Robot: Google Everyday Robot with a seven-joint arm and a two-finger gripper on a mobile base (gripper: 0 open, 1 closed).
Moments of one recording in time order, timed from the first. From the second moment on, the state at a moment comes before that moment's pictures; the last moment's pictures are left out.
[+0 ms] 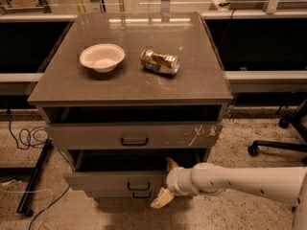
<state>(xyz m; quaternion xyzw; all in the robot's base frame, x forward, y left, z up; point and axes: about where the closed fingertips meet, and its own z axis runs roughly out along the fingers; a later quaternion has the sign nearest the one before) 0.501 -0.026 0.415 -0.55 0.75 0.17 0.34</state>
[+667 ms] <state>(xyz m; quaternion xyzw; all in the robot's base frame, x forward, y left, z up) 0.501 -0.026 0.415 -0.55 0.75 0.17 0.34</state>
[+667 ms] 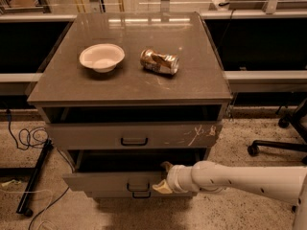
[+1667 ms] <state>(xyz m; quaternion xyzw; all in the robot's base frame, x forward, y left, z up) 0.502 -0.029 0.427 -0.55 0.75 0.17 0.34</state>
